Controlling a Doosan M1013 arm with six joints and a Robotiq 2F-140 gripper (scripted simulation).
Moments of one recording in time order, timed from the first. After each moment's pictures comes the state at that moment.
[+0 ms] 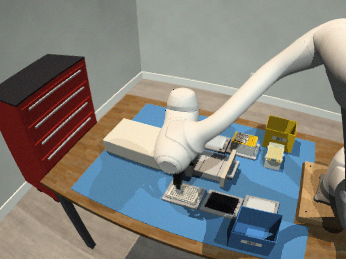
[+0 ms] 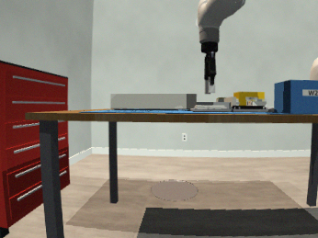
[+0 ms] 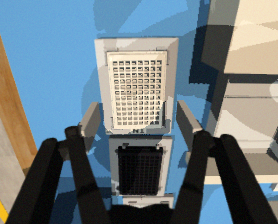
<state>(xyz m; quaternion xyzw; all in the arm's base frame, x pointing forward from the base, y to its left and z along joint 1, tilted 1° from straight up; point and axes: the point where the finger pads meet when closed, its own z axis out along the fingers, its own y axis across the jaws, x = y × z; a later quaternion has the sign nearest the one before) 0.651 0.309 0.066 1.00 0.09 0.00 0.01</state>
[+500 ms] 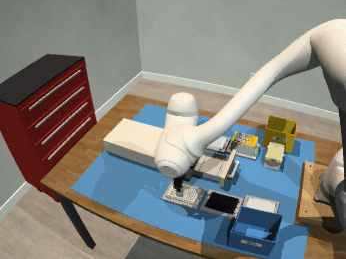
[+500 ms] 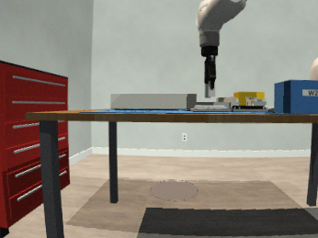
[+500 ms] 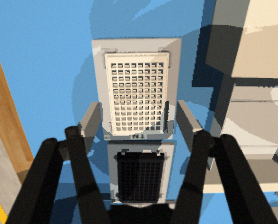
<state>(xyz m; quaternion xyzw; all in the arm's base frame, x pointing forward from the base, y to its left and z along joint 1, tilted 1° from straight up) 0.651 0.309 0.049 1.00 0.09 0.00 0.01</state>
